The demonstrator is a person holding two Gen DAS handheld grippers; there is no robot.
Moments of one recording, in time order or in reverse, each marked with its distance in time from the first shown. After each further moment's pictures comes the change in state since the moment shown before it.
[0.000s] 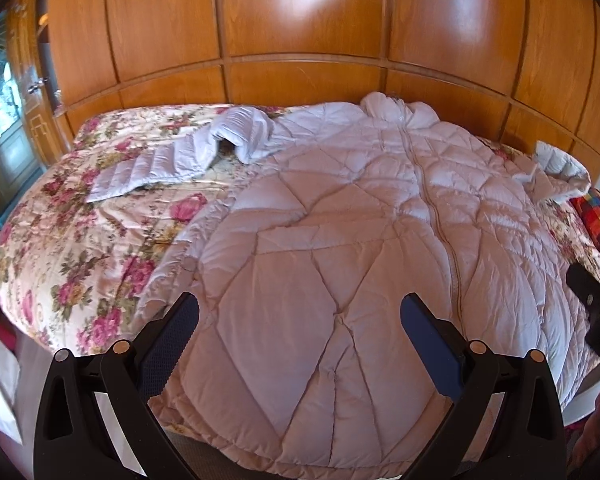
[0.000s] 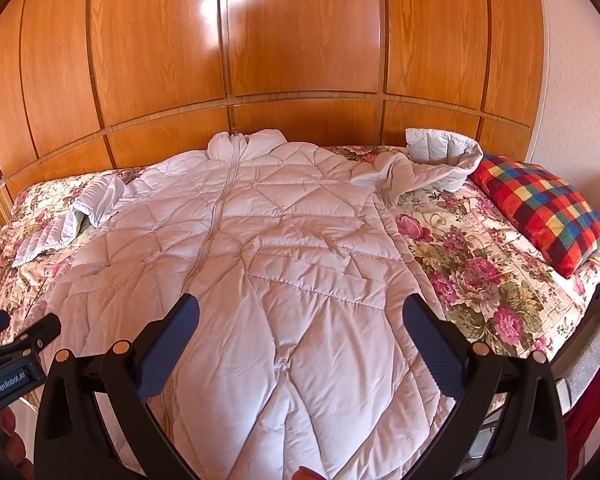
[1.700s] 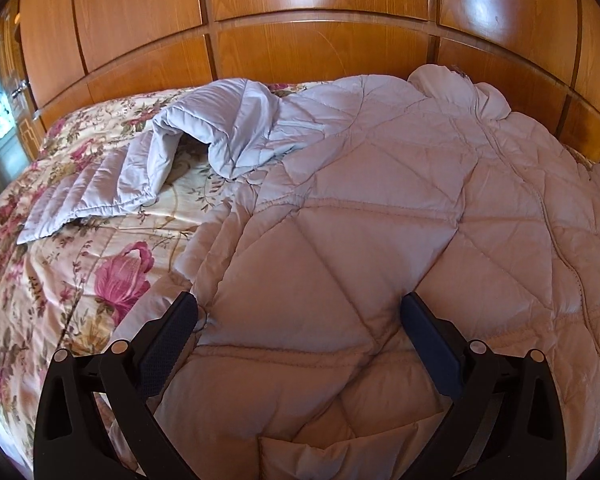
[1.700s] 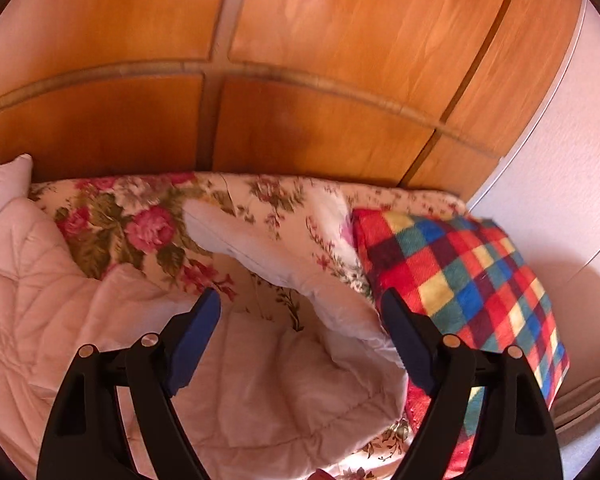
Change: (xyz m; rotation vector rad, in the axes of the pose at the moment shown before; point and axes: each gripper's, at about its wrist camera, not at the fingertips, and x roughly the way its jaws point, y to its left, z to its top) left arm 0.184 0.026 0.062 0.010 0.023 0.055; right arm 0.279 -0.252 0.220 -0.108 0.218 -0.364
